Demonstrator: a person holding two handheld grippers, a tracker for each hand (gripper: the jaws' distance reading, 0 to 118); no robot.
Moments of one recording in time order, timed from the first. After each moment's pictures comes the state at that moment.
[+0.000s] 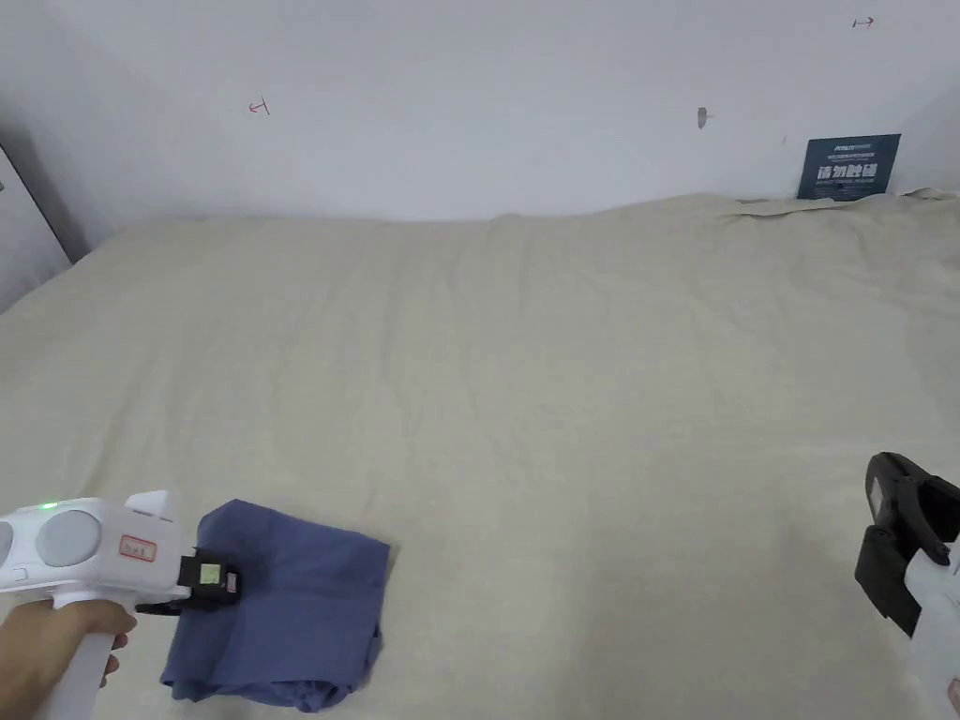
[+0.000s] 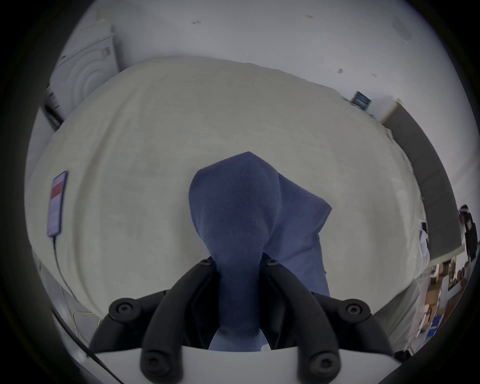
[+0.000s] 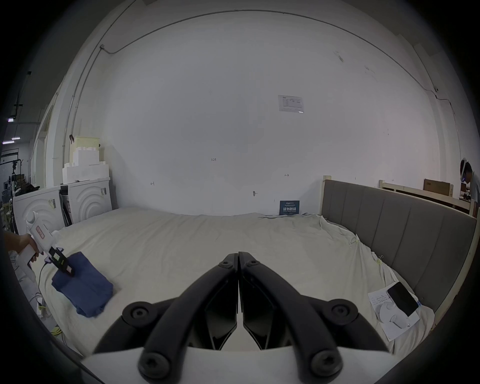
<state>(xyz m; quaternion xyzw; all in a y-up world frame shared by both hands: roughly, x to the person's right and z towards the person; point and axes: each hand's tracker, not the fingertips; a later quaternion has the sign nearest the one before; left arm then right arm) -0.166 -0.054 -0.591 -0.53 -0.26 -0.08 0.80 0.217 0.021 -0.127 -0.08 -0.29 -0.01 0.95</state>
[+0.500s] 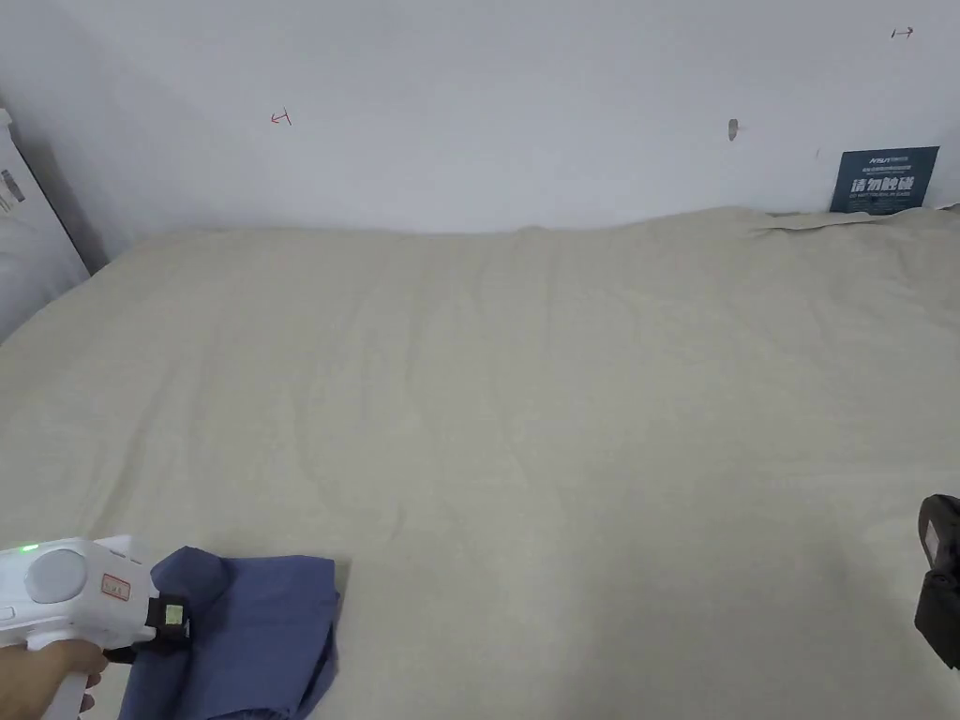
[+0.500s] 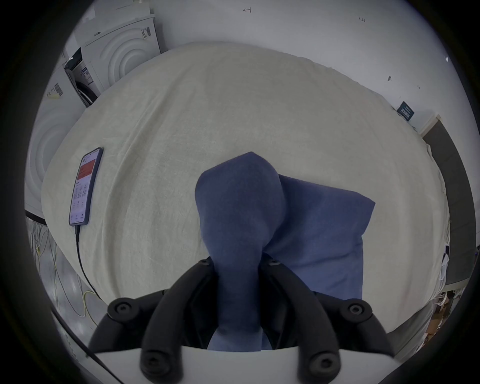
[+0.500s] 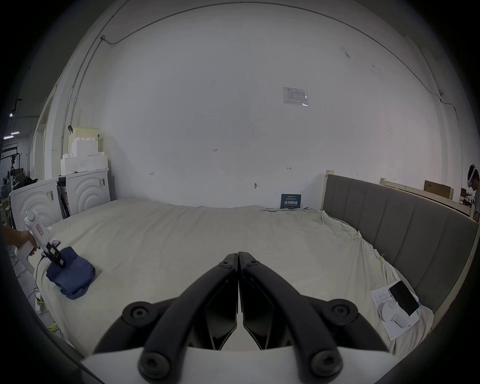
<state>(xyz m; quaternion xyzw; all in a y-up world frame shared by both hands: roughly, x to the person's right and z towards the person) -0.194 -0.082 -0.627 -0.55 -0.17 -0.09 0.81 0.218 0.016 -0.149 -0.11 -0.30 -0.01 0.95</state>
